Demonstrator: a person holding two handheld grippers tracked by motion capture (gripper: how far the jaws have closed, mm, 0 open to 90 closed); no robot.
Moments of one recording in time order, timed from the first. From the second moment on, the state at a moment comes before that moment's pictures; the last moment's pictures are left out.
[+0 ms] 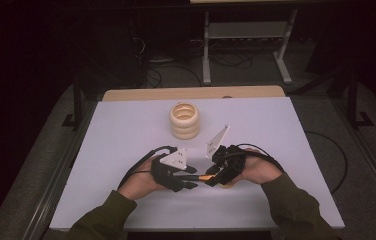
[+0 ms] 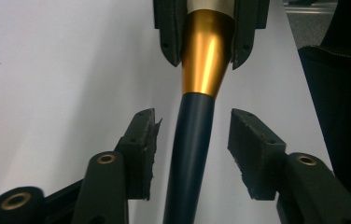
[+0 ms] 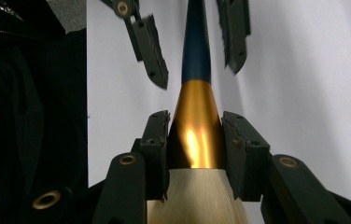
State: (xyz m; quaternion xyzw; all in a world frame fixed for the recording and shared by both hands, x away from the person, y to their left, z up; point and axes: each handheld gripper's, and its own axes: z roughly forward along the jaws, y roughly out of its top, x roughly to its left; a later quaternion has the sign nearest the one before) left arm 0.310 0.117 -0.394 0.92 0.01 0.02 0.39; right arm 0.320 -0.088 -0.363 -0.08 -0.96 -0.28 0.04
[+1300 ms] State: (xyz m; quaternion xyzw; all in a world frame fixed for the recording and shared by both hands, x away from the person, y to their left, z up) left arm 0.307 0.114 -0.398 0.93 -0.02 0.01 0.37; right arm 0.323 -0.082 -0.366 -0.07 -0.95 -0.28 0.06
